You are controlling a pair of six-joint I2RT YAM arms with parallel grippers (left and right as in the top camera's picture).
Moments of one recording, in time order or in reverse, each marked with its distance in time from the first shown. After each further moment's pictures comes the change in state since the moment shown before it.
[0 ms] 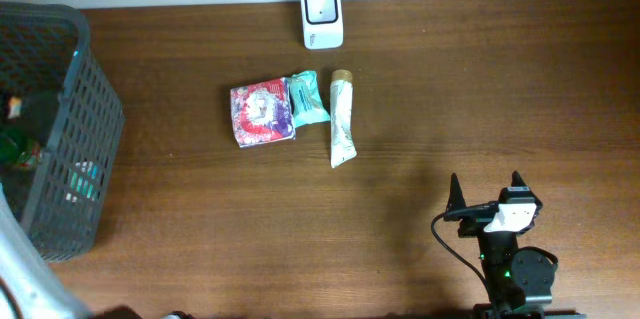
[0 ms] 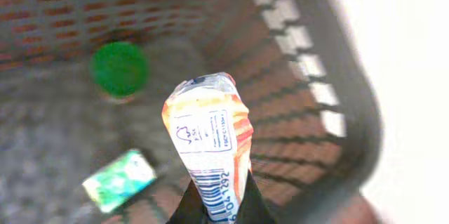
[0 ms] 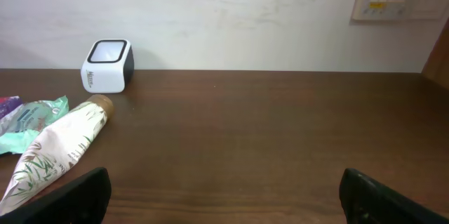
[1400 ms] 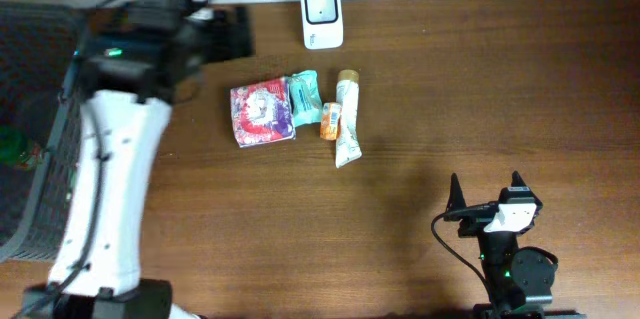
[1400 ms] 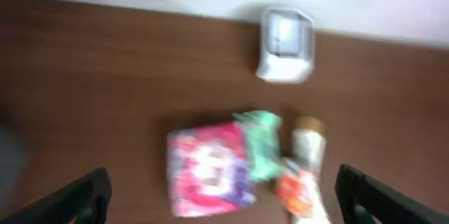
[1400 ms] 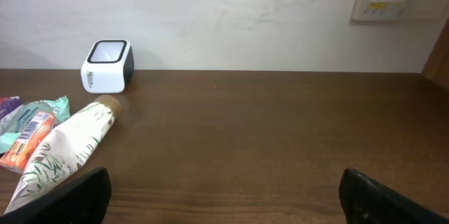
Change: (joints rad) left arm -0.843 0.186 0.282 -0.146 -0.129 0.287; right arm 0.000 0.000 0.000 0.000 0.000 0.000
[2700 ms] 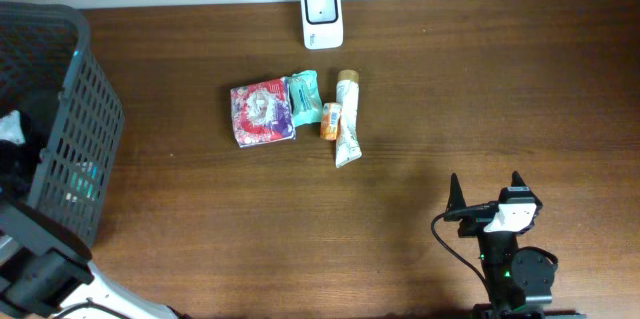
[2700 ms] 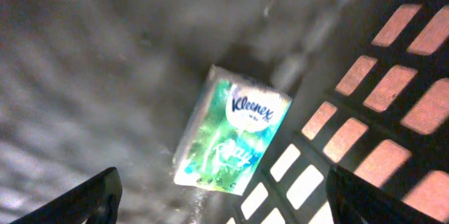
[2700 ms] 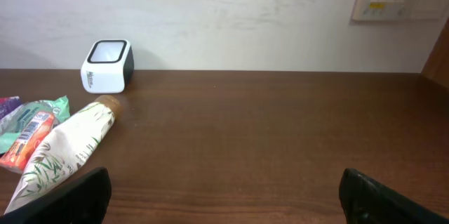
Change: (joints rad) left arm 0.958 0.335 -0.225 -0.143 0.218 0.525; right arm 0.000 0.000 0.000 0.000 0.000 0.000
